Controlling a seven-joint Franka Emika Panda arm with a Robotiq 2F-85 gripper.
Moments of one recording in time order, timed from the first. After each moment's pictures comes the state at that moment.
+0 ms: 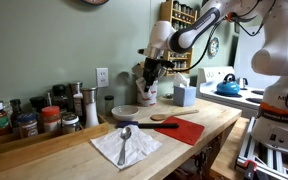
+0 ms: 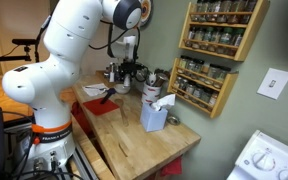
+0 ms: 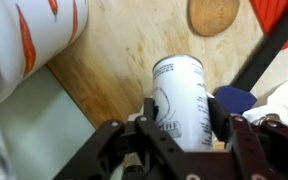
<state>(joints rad) -0.91 0.44 1.37 -2.23 -0.68 2.47 -0.16</state>
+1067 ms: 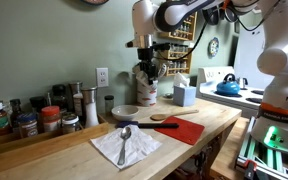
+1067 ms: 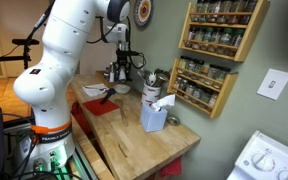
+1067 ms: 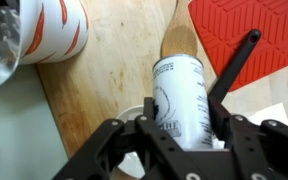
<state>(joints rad) -0.51 0.33 1.18 -1.97 -0.54 1.95 -0.30</state>
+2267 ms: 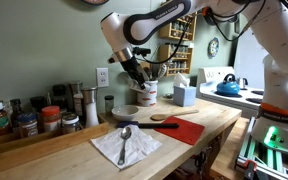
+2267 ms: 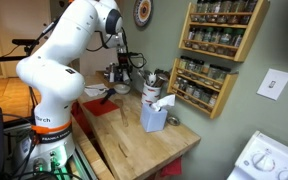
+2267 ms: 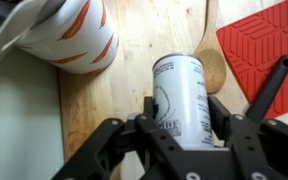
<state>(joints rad) 0.38 0.53 0.34 -1.53 -0.57 1.61 -0.40</state>
